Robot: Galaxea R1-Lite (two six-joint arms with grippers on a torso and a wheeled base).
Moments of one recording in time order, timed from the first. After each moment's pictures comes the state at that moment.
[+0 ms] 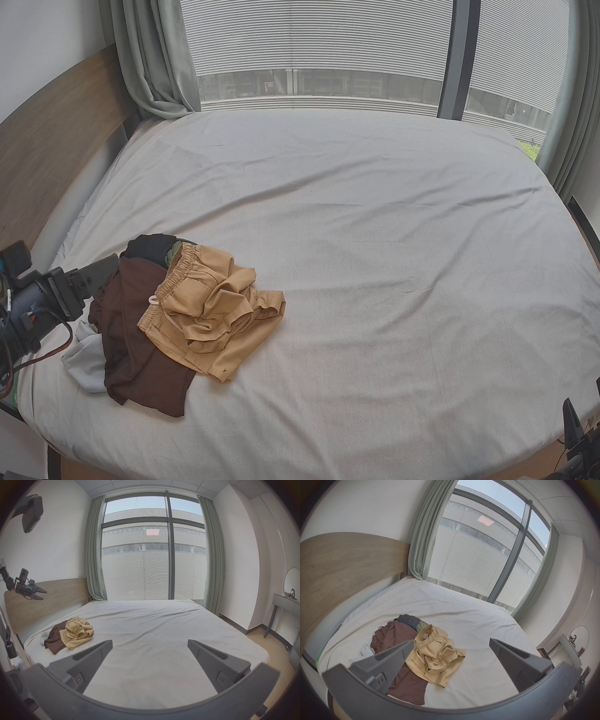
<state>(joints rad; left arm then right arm) -0.16 1.13 -0.49 -0.46 -0.04 -0.32 -0.01 0.02 -0.02 0.00 -0.01 0.01</state>
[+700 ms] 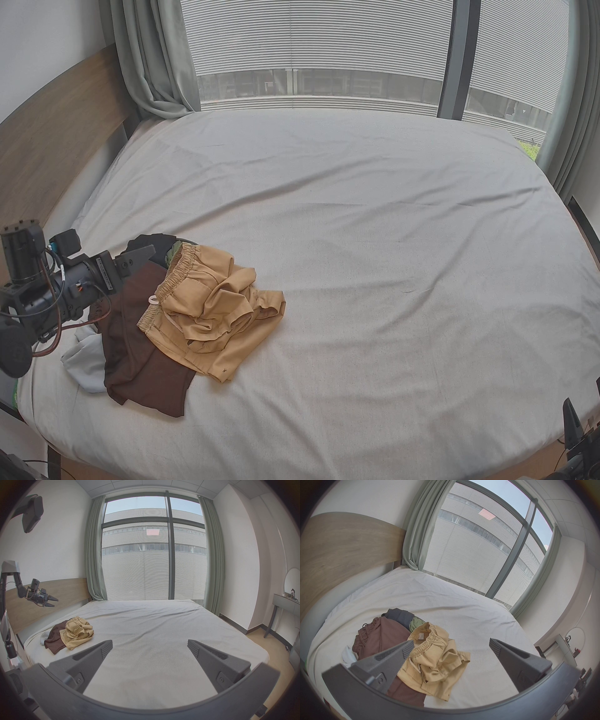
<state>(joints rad) -0.04 1.54 -0.55 -0.75 -0.23 -0.32 -0.01 0.02 -0.02 -0.01 -0.01 0.01</state>
